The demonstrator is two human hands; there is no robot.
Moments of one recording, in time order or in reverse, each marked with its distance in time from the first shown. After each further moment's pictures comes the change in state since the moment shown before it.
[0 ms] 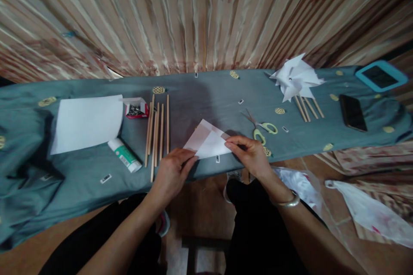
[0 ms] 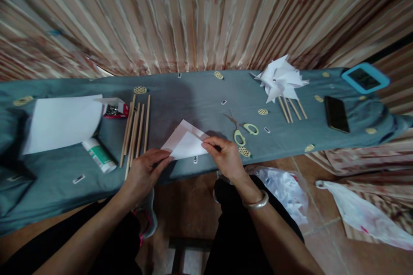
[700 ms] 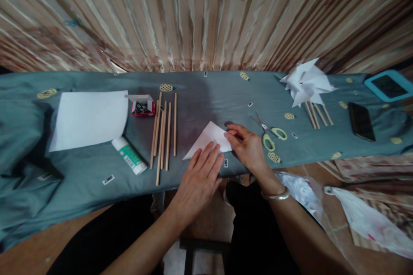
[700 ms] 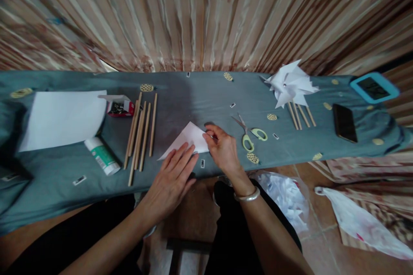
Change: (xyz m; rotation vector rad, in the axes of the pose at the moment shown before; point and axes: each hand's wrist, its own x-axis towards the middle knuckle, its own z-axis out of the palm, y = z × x) left_hand -0.012 0.020 0.028 0.389 -0.058 0.312; right_hand 0.032 -0.014 0.024 -0.268 0.078 0.009
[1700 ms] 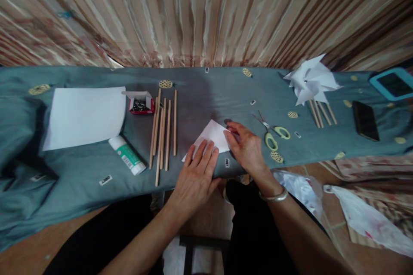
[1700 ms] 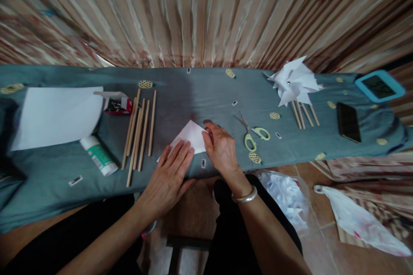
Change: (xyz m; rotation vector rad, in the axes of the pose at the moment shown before) left_hand -0.003 -0.007 0.004 -0.011 -0.142 -0.093; right_hand 0.000 0.003 0.009 -0.199 0.061 -0.225
